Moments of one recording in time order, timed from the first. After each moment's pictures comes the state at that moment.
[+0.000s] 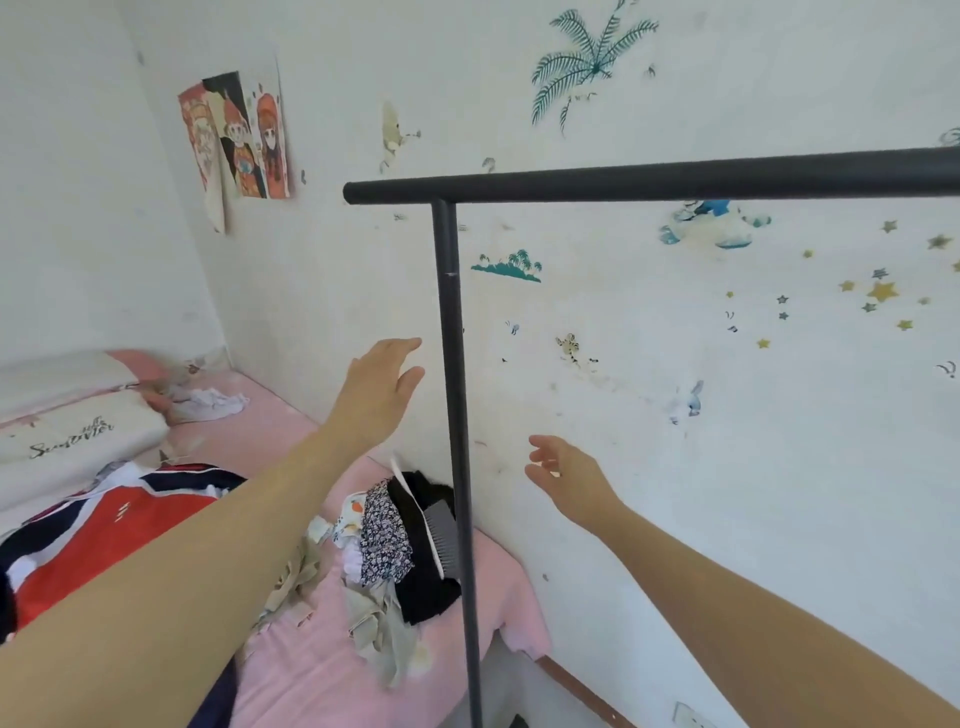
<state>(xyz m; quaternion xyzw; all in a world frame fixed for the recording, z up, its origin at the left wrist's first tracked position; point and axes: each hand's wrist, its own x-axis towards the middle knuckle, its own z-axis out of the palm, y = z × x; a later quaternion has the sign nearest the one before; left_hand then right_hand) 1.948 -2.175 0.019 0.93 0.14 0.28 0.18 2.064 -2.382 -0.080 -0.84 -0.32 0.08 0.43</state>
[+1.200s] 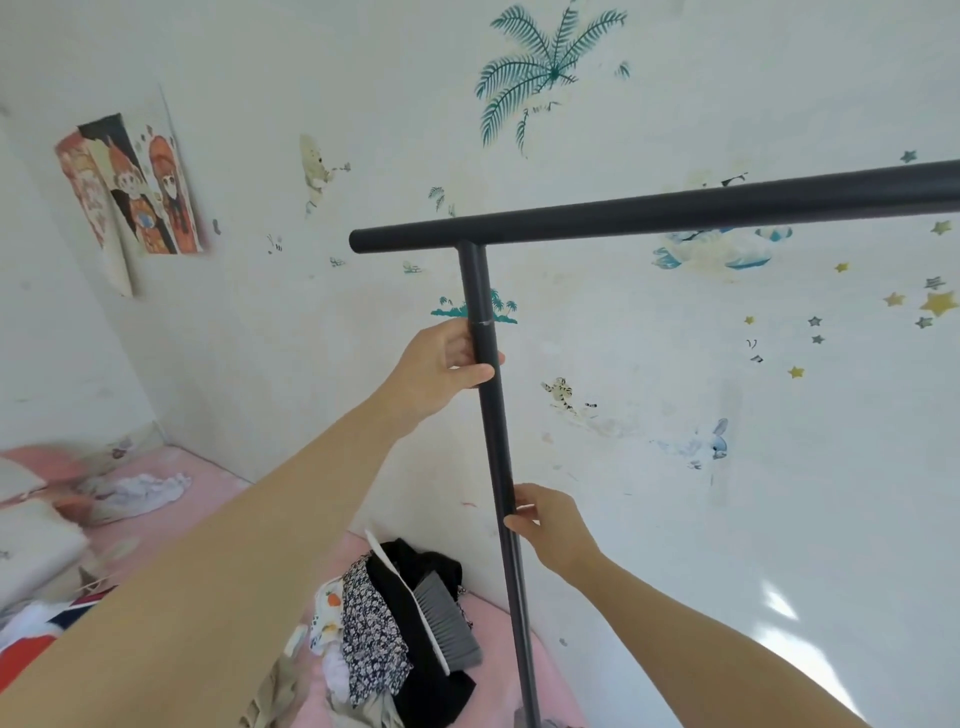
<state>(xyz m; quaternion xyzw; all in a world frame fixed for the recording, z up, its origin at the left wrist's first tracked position) 2.109 -2.144 0.081 0.85 -0.07 0.20 0.49 2.158 -2.285 -0.104 -0.78 -0.28 0.07 0.56</state>
